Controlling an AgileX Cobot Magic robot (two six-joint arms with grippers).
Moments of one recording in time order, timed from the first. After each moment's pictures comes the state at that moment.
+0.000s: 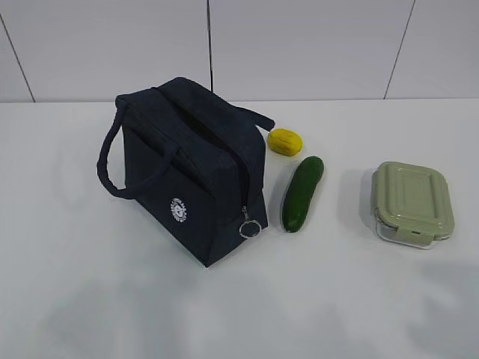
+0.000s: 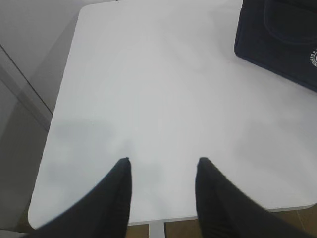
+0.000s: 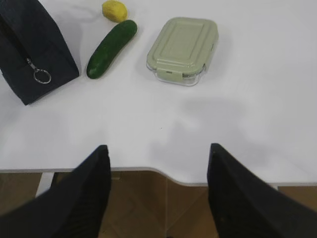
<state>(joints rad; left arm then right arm) -0.06 0.01 -0.52 0.07 1.10 0.01 0.03 0.03 -0.51 0.14 1.13 0.03</state>
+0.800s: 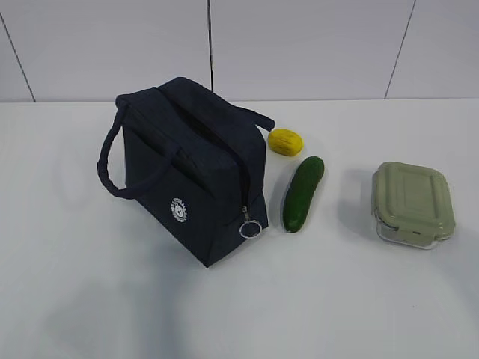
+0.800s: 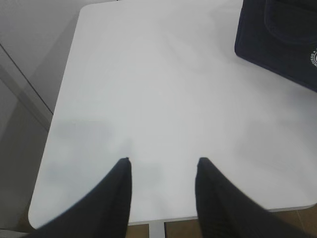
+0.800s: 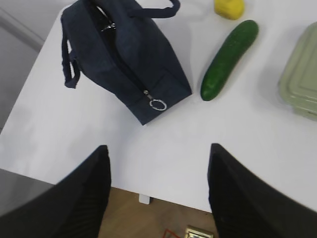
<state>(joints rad) -0.06 0.01 -0.52 0.07 1.10 0.01 0.03 0.68 -0.69 0.68 0.88 -0.29</state>
